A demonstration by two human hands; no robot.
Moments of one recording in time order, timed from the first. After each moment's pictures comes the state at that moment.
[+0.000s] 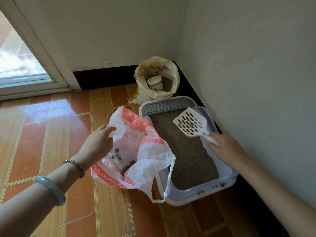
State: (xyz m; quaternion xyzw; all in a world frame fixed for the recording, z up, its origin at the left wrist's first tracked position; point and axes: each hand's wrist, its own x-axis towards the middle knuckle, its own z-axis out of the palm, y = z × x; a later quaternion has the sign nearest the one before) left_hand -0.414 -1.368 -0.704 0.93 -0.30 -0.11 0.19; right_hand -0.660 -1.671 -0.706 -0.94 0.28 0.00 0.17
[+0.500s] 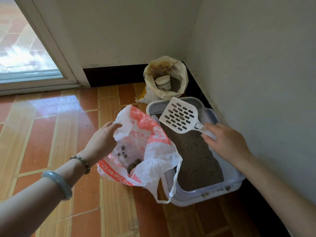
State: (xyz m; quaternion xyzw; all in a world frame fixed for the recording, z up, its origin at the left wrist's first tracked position) left_hand -0.410 -1.359 -0.704 0.93 -0.30 -0.11 0.21; right_hand -0.625 -1.632 -0.654 -0.98 0.19 -0.06 0.07
